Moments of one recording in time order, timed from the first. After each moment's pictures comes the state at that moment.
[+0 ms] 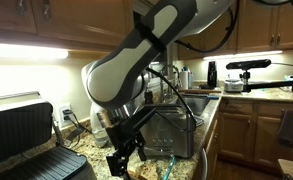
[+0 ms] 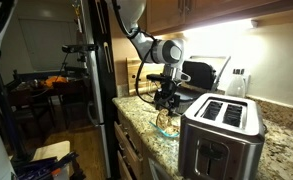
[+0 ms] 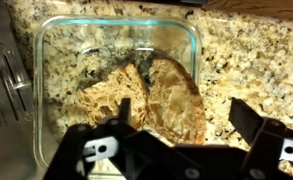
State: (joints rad) arm 0.12 0.49 0.10 -1.80 -0.08 2.00 0.18
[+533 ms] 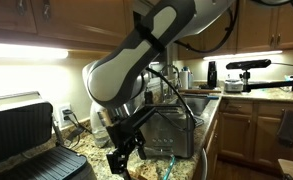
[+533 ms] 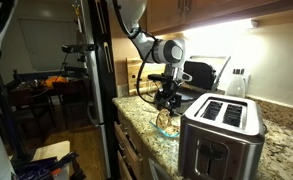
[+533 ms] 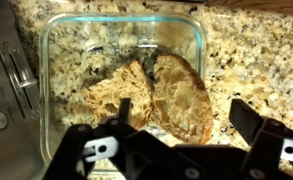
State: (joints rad) arm 0.12 0.49 0.09 -1.79 -0.08 2.00 0.19
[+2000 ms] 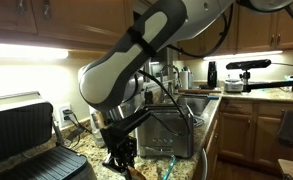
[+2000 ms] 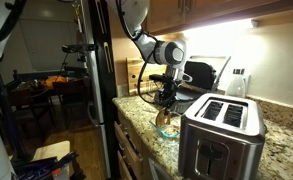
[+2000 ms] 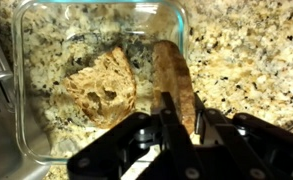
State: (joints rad) arm 0.14 0.54 0.08 -1.73 -0.04 2.00 0.21
